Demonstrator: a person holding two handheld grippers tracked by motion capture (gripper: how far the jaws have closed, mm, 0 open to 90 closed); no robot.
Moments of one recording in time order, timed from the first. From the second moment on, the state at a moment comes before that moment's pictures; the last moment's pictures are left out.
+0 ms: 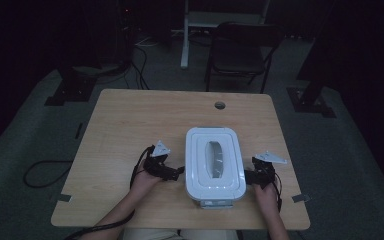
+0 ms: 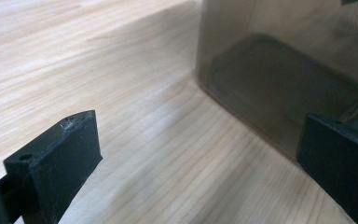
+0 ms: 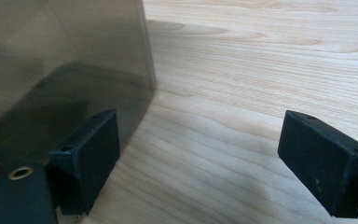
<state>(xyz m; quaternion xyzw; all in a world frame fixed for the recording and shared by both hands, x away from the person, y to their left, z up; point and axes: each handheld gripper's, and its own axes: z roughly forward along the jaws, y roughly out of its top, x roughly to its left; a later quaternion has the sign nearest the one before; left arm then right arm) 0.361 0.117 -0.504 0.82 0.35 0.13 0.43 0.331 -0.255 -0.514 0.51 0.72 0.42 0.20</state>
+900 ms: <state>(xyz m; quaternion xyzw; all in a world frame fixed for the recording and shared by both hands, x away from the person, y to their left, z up) 0.363 0.191 -0.500 0.79 0.42 0.17 0.42 0.327 -0.276 -0.511 0.54 0.69 0.41 0.24</state>
